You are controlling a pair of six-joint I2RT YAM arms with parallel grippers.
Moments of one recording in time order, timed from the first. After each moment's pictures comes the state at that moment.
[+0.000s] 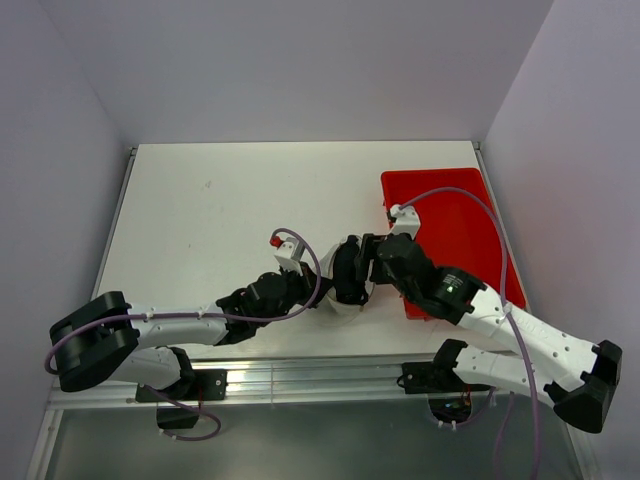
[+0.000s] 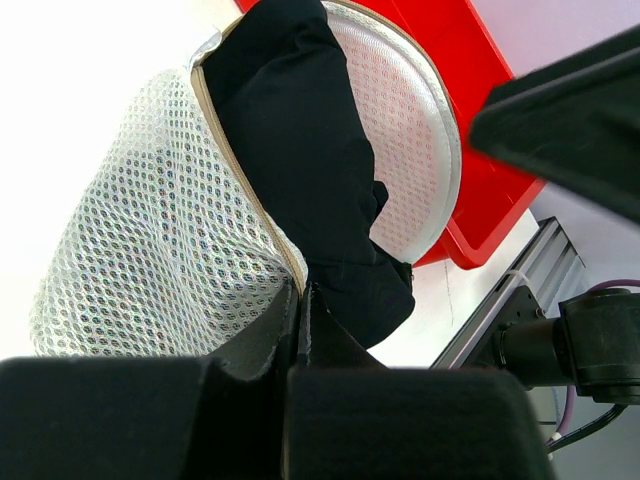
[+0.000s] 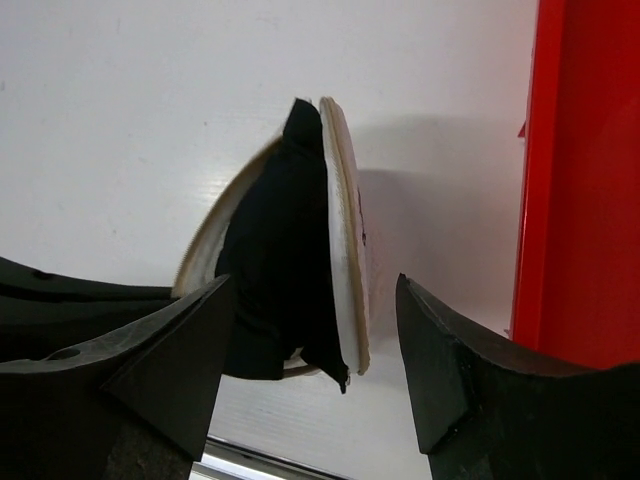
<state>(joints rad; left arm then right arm) -1.10 1.32 0.48 0.61 -0.26 -0.70 0.87 0.89 0.83 -0.57 0.47 0.63</state>
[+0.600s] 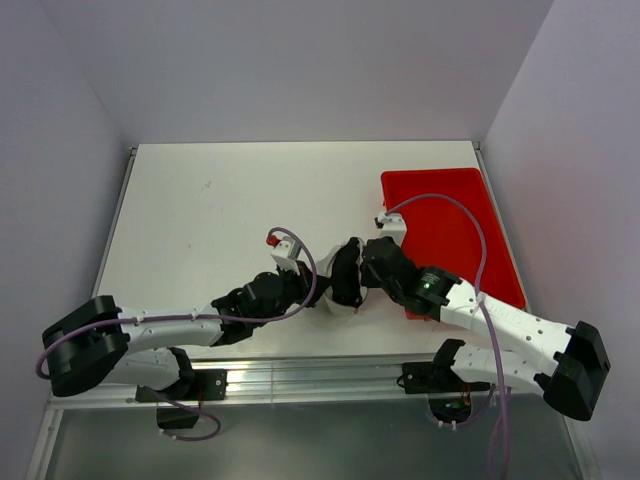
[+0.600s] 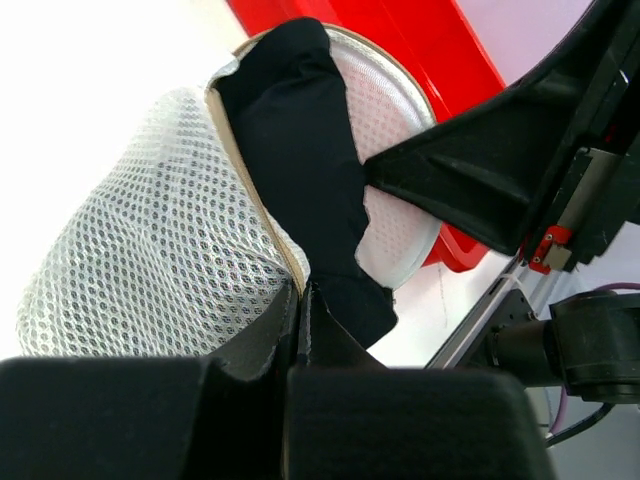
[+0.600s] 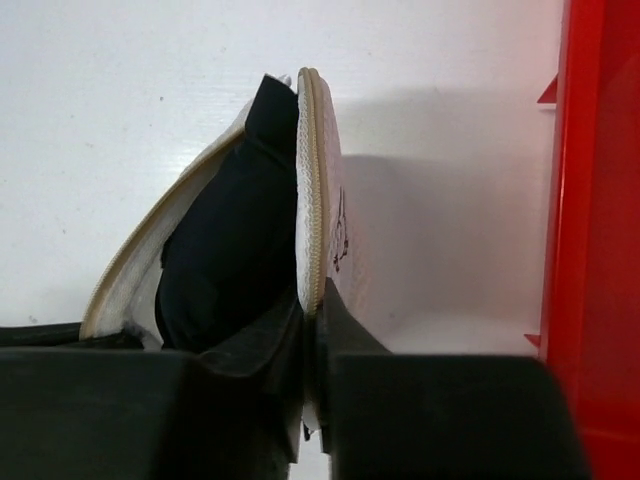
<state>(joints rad) -1.10 1.28 0.48 0.58 -0.26 -0.70 0.87 1.00 0.72 -0.46 0.46 0.68</state>
